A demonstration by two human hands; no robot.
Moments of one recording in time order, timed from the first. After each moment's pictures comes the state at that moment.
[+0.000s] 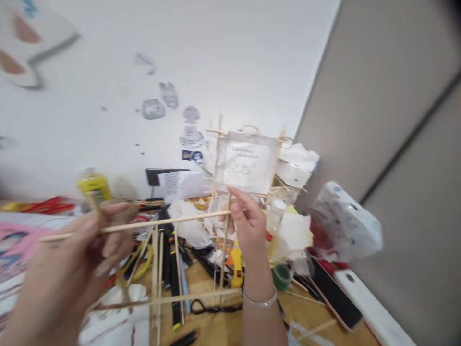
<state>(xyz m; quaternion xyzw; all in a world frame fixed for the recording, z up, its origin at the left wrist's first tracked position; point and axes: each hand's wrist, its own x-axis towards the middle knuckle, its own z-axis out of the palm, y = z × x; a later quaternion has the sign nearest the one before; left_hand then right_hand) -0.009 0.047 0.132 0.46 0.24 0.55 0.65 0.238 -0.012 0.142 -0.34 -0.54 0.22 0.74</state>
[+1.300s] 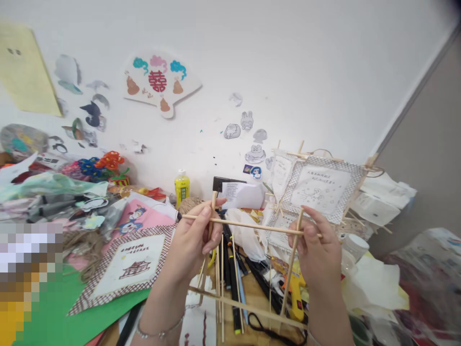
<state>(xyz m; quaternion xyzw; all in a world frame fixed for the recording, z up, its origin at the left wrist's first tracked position) 0.003 0.031 0.160 0.49 0.16 0.61 0.60 0.214 -0.007 0.137 -0.37 -0.50 0.20 0.76</state>
